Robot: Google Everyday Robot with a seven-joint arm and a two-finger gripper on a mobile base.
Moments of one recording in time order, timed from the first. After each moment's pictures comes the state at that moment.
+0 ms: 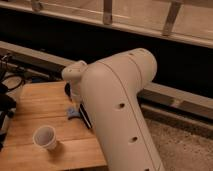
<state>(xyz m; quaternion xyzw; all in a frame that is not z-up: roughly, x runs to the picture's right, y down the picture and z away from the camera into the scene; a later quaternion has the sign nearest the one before) -0.135 0.109 0.842 -0.34 0.19 0.50 0.77</state>
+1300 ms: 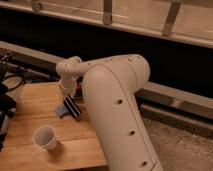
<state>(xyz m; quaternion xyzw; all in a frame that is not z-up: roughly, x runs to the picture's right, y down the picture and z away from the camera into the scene) -0.238 0.052 0.860 -0.35 0.02 0.45 0.82</state>
